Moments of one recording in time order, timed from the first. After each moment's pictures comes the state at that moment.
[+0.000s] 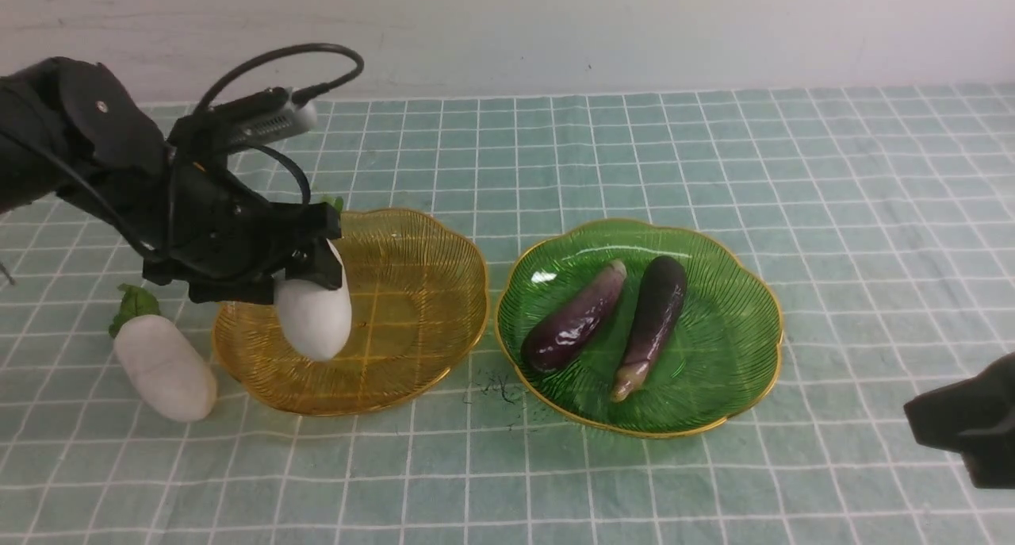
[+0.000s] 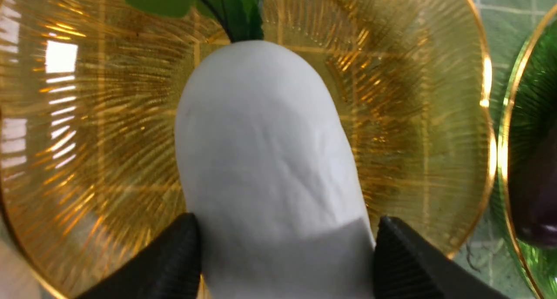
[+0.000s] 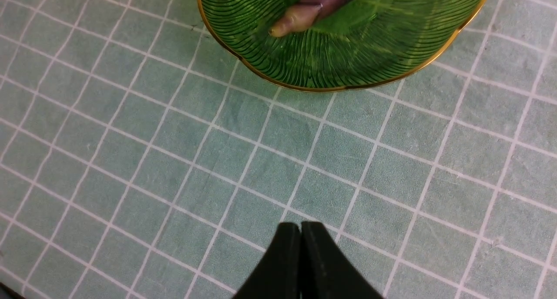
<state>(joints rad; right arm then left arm) 0.27 0.93 -0.88 0.32 1.09 -0.22 -0.08 1.73 -1.24 -0.36 0.74 0.04</state>
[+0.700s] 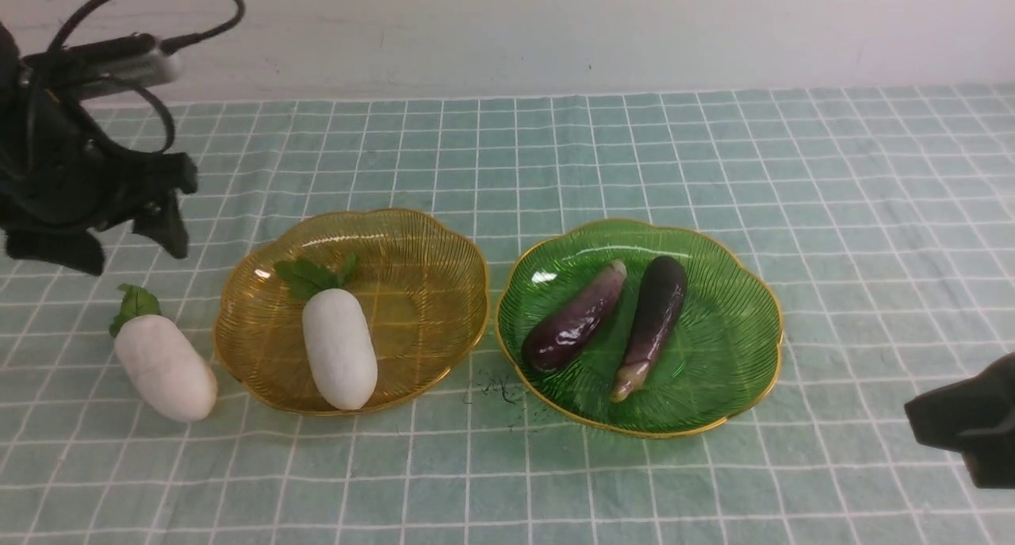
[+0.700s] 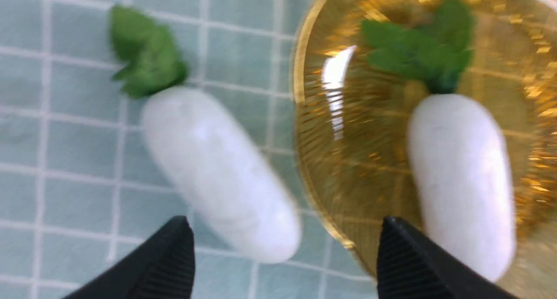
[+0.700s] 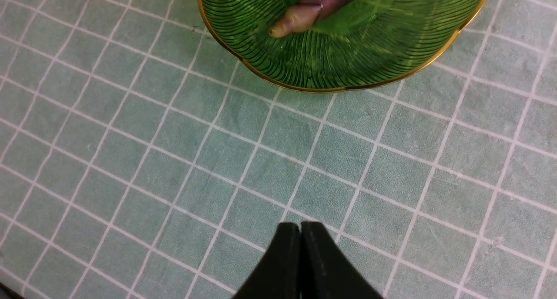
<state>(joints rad) 0.27 0.93 -0.88 0.32 1.09 -0.22 0.12 1.70 -1.44 -0.04 1.09 -0.13</state>
